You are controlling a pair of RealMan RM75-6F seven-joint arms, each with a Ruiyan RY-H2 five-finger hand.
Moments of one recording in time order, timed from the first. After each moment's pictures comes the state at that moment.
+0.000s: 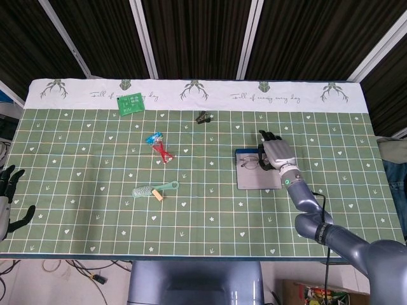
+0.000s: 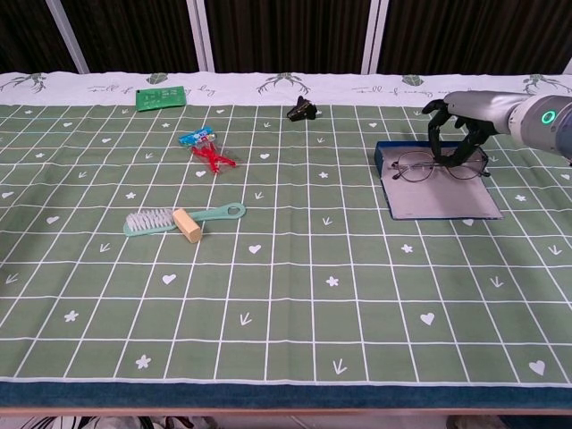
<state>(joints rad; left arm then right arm) -0.10 -1.10 -0.08 -1.66 1.39 1.45 0.06 0.84 -1.65 0.28 -0.90 -1.08 0.62 -0.08</state>
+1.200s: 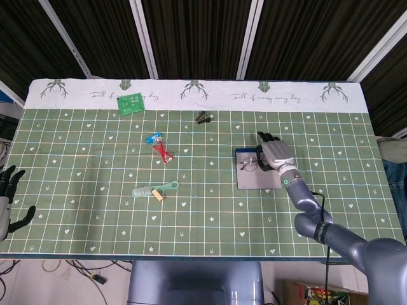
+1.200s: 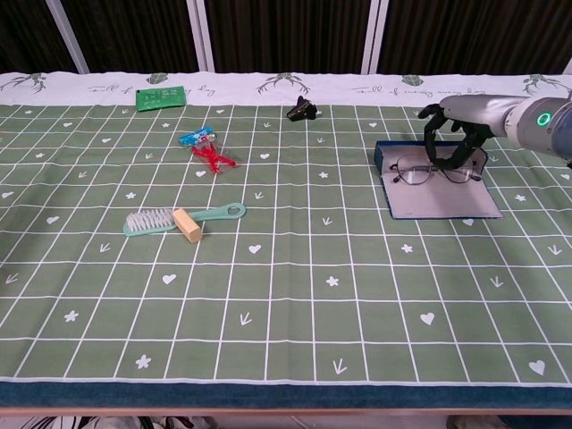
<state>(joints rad) -0.10 -1.10 -0.08 -1.66 1.39 1.45 0.06 0.86 -1.64 0.25 -0.91 -1.07 0.61 -0.09</state>
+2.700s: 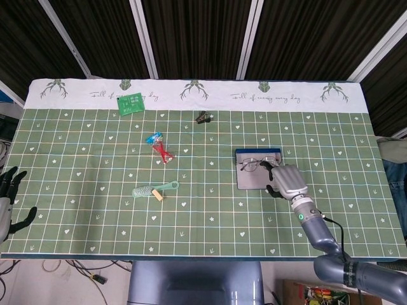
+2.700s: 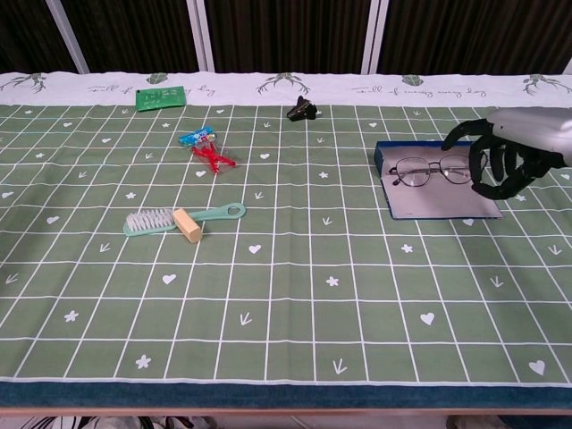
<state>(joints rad) -0.10 -1.09 -0.07 -1.67 1.39 1.44 0.06 0.64 -1.42 0.15 -1.47 -1.06 0.95 -0.31</state>
